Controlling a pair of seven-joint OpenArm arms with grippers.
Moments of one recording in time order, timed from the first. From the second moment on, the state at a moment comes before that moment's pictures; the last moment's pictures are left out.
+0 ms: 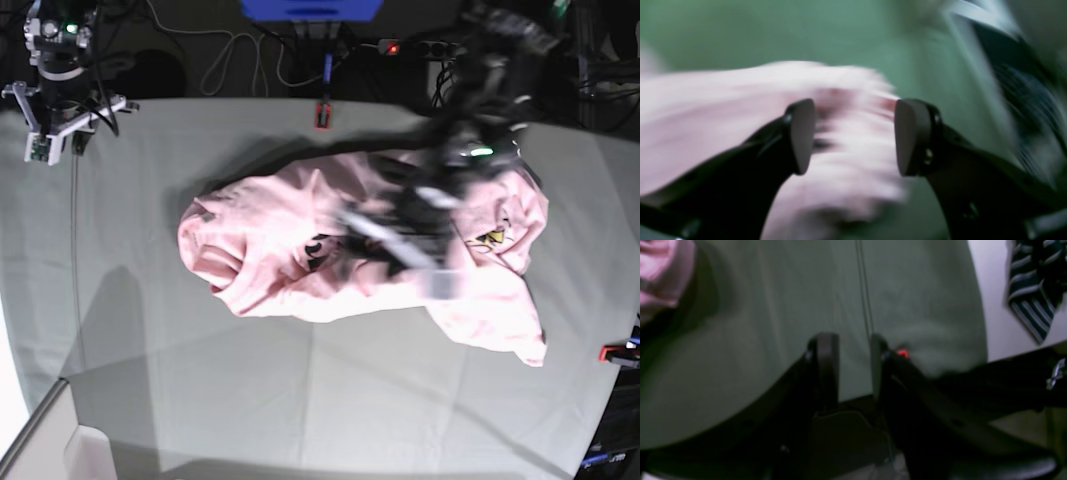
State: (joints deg) left arm 9.6 -12.4 14.6 106.8 -36.9 7.8 28.7; right arm -38.7 1.6 21.8 115.4 0.2 0.3 -31.4
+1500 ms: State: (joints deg) left arm 9.2 -5.6 2.6 97.6 -36.9 9.3 26.3; right arm -36.9 1.8 18.9 113.1 0.1 0.5 -31.5
